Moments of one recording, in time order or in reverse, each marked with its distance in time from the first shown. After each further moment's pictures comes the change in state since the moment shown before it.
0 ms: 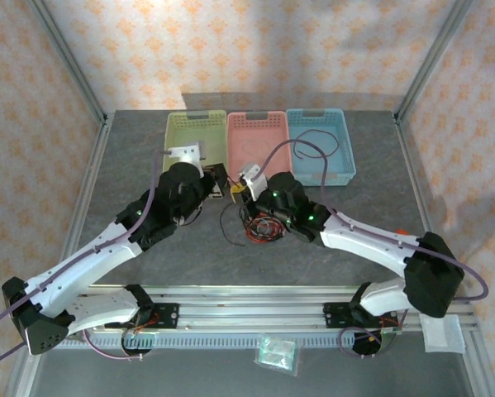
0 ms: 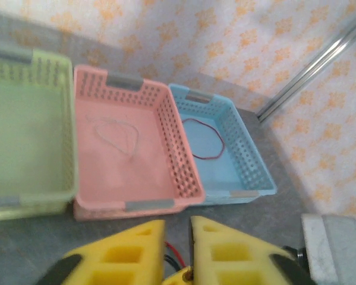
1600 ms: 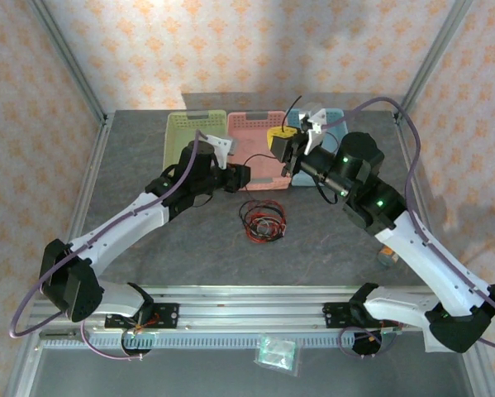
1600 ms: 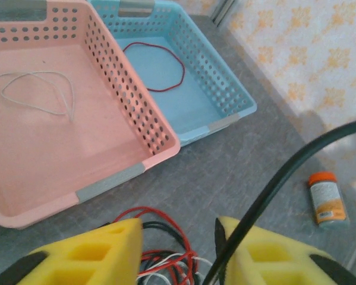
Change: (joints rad) left arm 0.183 0.284 0.024 0.116 0.567 0.226; right arm -0.165 -0.252 0.394 -0.324 -0.100 0.124
